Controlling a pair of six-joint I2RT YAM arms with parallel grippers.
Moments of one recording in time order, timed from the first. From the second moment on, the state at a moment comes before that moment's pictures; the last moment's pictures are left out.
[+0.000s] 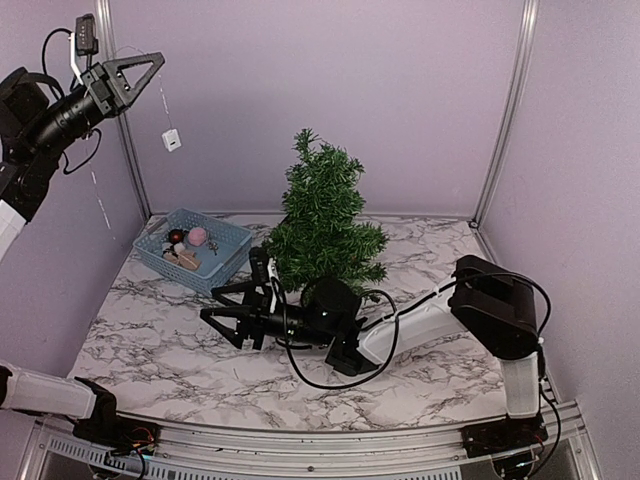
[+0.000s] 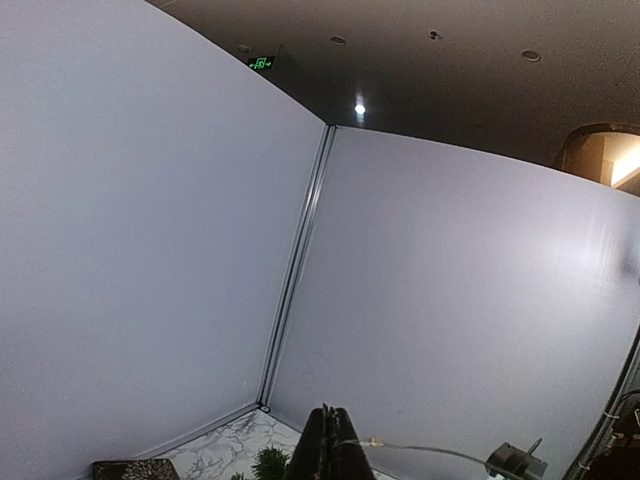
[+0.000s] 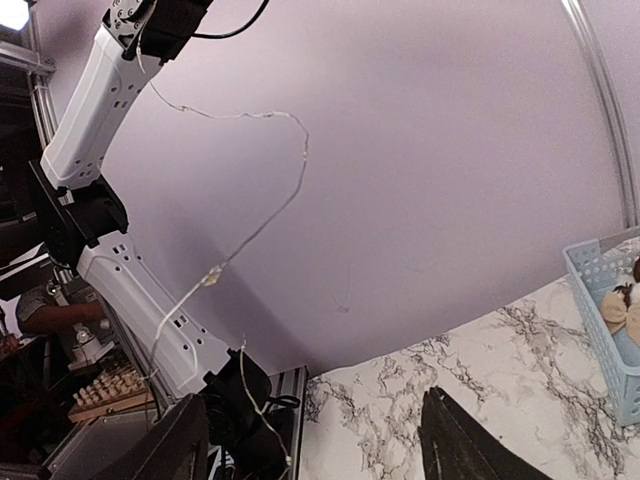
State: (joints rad) left arm -0.30 1.16 1.55 0.05 0.65 -0.56; right arm 1.20 2.10 1.19 1.20 -0.30 0.47
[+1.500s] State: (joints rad) left arm -0.31 1.16 1.54 0.05 0.64 -0.55; right arm 1.22 2.18 1.14 1.31 -0.09 0.50
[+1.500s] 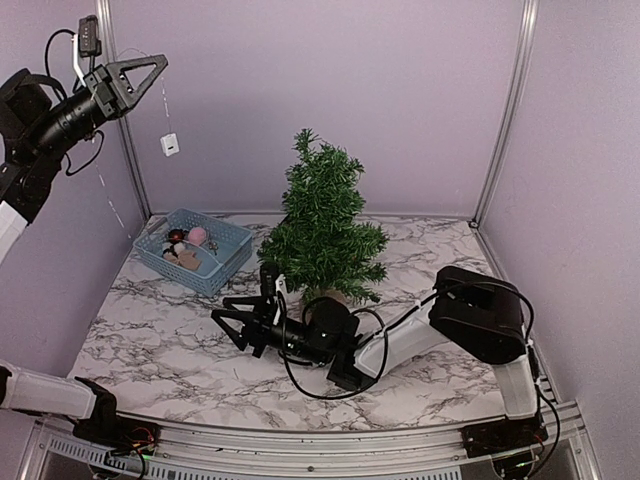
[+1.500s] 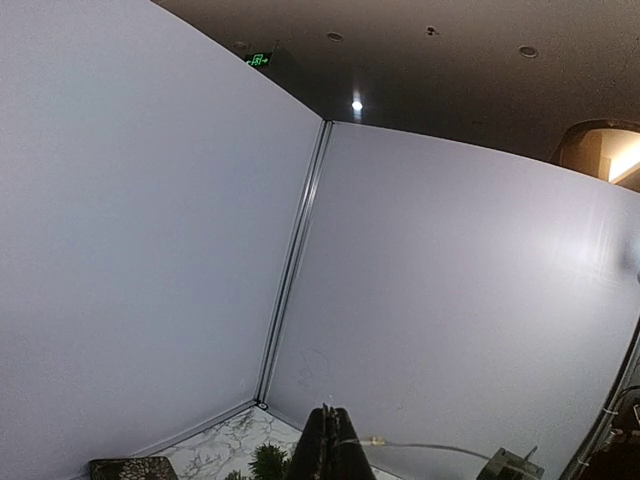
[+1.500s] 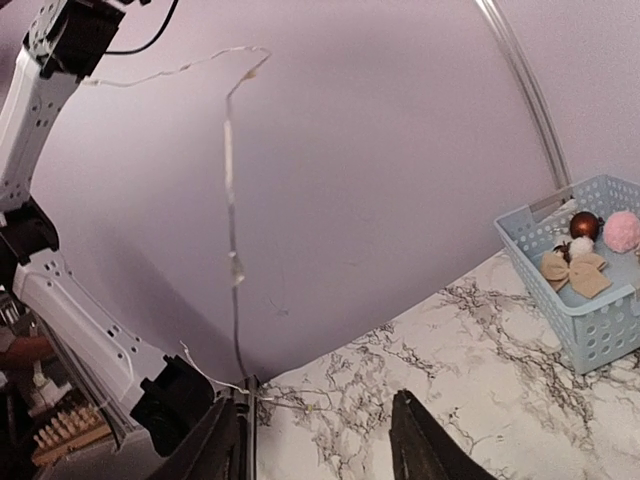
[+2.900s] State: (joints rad) left arm -0.32 1.09 1.39 0.00 0.49 -0.46; right arm 1.23 1.77 0.90 1.21 0.00 0.44
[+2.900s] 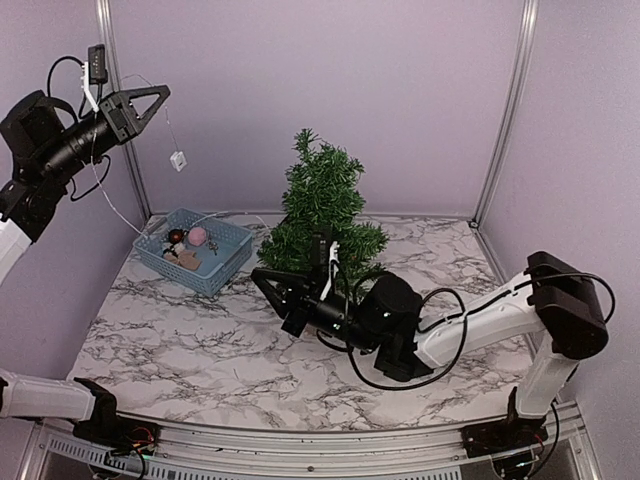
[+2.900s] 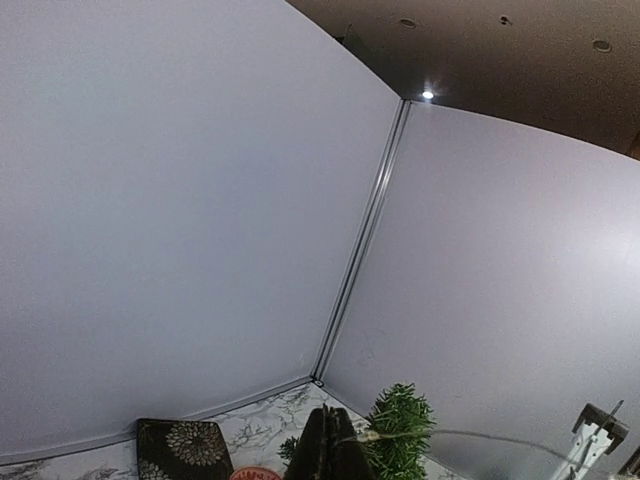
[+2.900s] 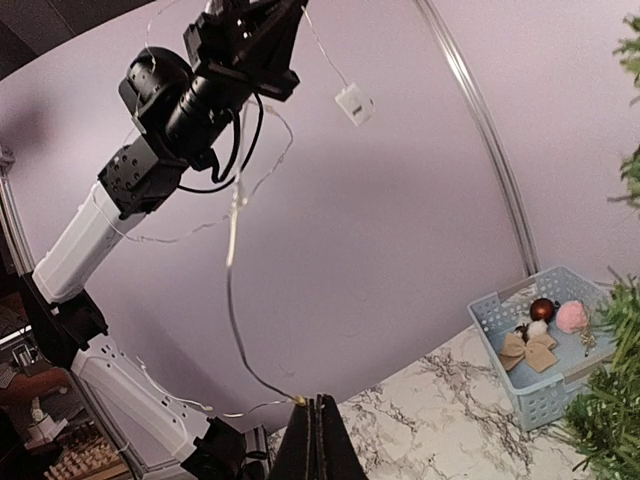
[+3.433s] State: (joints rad) left arm -0.32 1.10 1.26 -0.12 0.20 -0.40; right arm 1.18 1.30 1.03 0.25 0.17 0.26
